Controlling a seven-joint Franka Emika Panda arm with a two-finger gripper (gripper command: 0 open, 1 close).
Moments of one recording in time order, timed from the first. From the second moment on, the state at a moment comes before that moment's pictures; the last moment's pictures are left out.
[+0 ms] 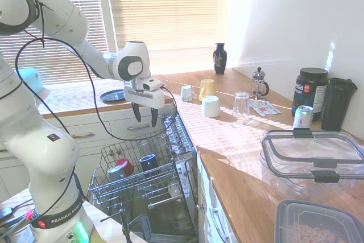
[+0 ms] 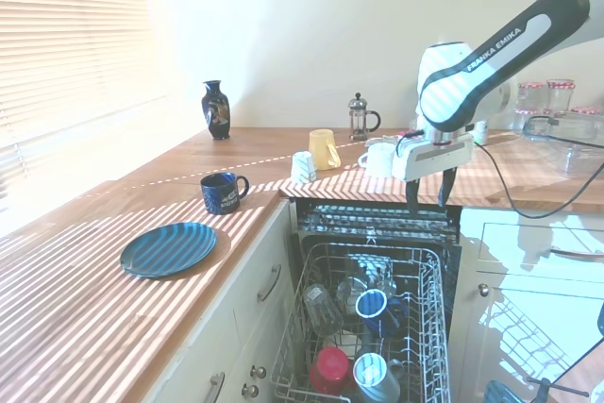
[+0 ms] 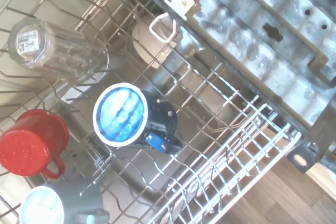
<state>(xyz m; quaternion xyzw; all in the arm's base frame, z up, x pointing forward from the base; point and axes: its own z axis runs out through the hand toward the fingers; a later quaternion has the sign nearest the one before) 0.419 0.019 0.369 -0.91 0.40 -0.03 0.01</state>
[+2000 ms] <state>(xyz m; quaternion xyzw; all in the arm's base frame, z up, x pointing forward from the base) 0.458 0.134 0.112 -0.98 -0.04 -0.04 -0.18</state>
